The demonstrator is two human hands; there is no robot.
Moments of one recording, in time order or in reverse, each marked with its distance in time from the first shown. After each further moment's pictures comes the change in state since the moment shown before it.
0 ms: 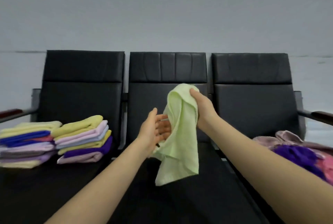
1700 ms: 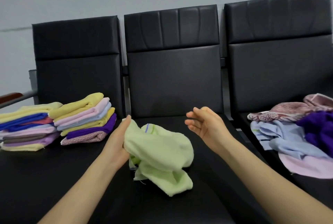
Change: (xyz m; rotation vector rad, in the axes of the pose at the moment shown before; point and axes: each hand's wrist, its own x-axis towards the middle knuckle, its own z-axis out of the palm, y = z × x) left_hand 0.022 -0.050 -0.082 -1.022 0.485 0.062; right_hand -0.013 0.120 -0.063 0.074 -0.131 0.094
